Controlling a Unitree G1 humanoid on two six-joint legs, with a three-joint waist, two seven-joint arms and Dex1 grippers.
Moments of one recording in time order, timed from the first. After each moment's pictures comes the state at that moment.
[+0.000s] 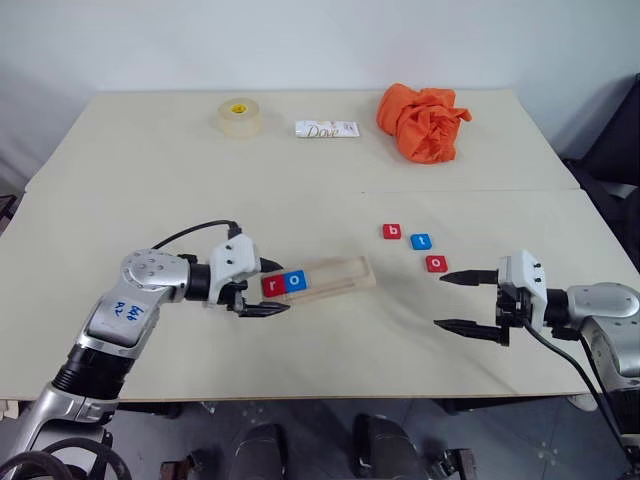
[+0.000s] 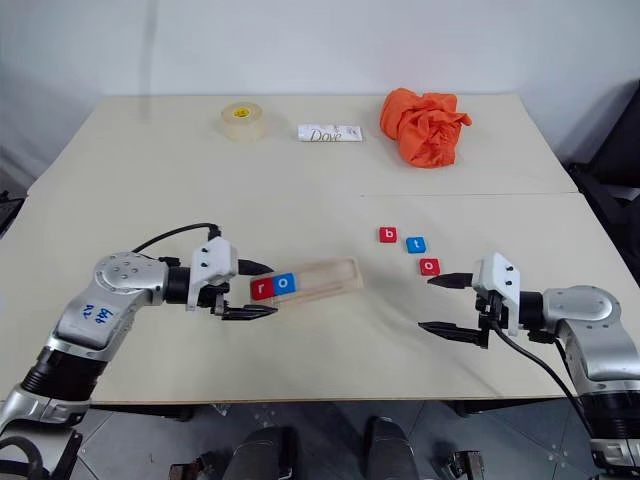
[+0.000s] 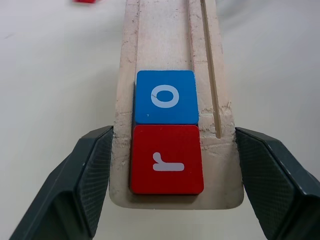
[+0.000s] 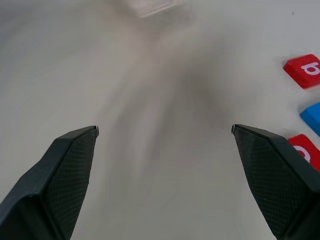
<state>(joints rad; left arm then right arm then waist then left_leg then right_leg) -0.50 0.72 -0.20 -0.02 -0.21 0.28 -1.10 -0.23 -0.84 -0.13 0.07 0.39 0.15 1.31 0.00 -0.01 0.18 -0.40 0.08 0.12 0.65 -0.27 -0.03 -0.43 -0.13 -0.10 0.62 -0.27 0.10</state>
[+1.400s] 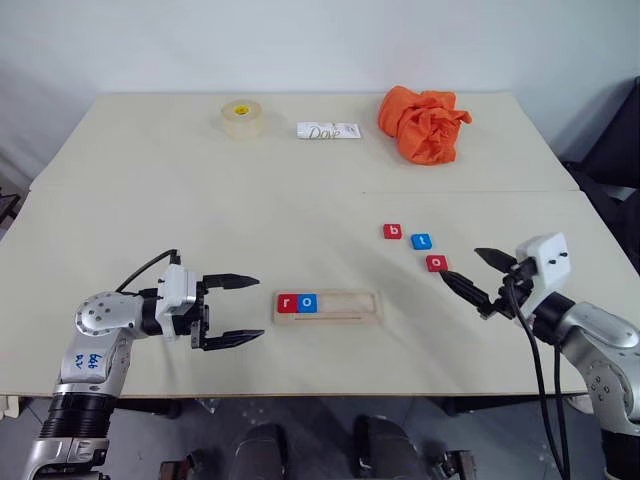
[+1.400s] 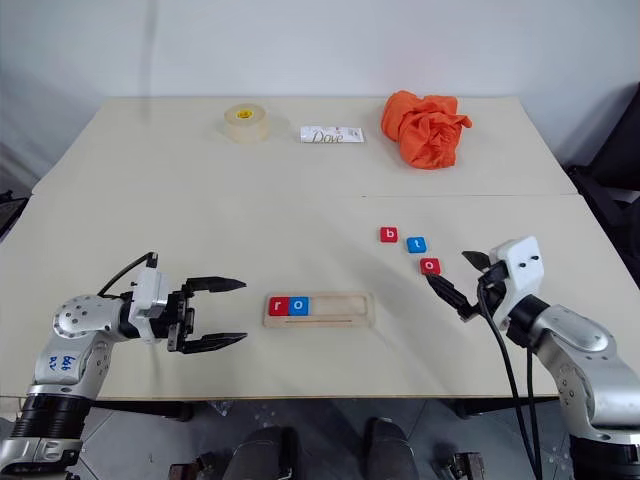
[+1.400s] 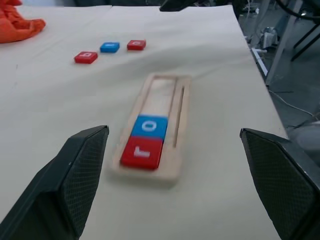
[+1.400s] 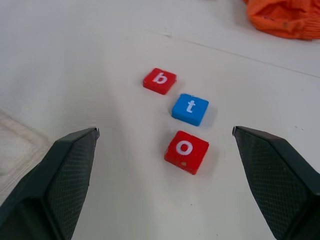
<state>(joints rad) -0.24 0.63 0.12 0.17 -0.47 -0.10 -1.35 -0.11 -0.63 -0.28 -0.35 0.50 0.61 0.56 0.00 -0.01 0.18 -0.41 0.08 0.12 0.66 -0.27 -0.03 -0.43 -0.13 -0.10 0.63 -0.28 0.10</state>
